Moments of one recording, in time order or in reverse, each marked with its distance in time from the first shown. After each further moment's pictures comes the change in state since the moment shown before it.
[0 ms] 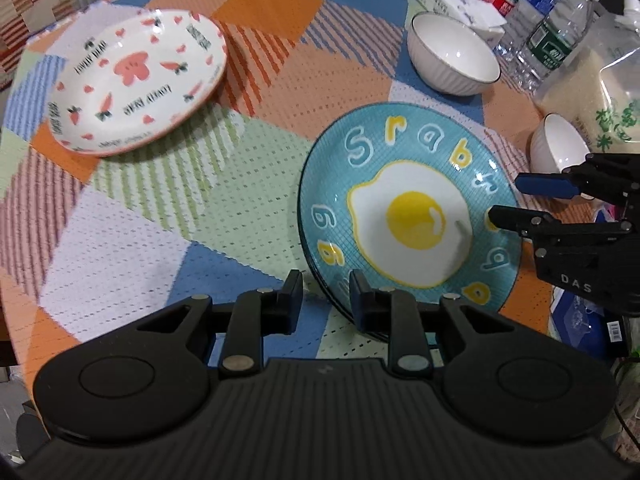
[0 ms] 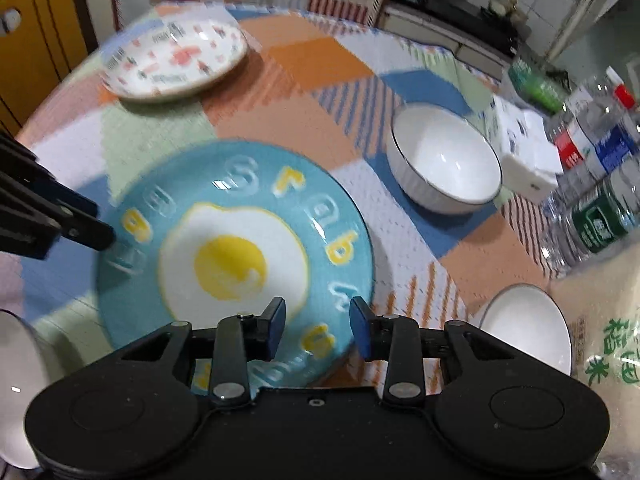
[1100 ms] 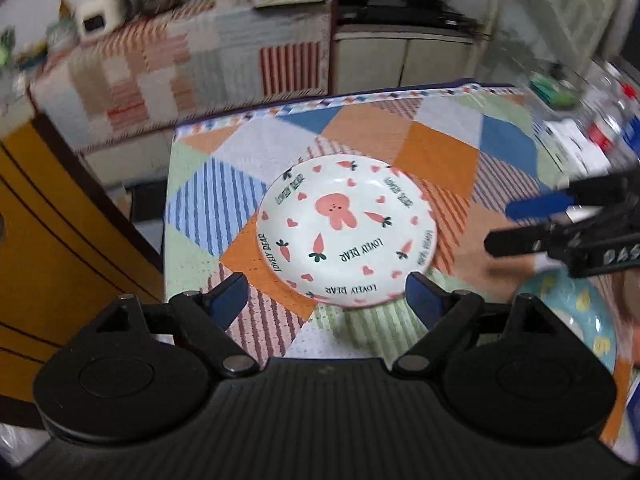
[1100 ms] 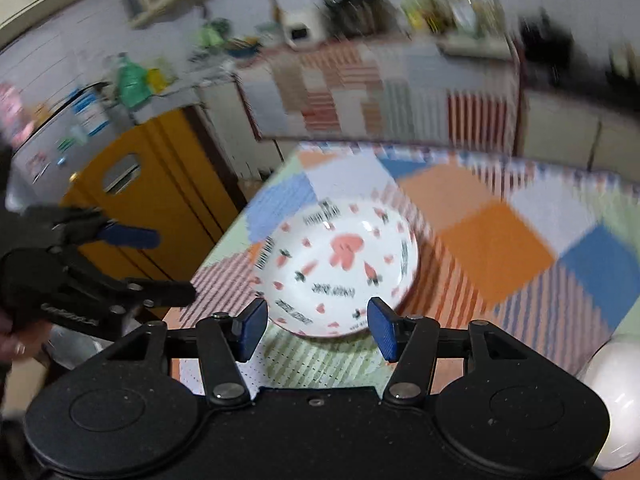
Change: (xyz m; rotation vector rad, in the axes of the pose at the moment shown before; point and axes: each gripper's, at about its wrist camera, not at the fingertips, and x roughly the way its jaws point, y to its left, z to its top) left arm -0.079 0.137 0.059 -0.126 -0.277 0.231; right arm 0.024 0.030 0.168 0.056 -0.227 0.506
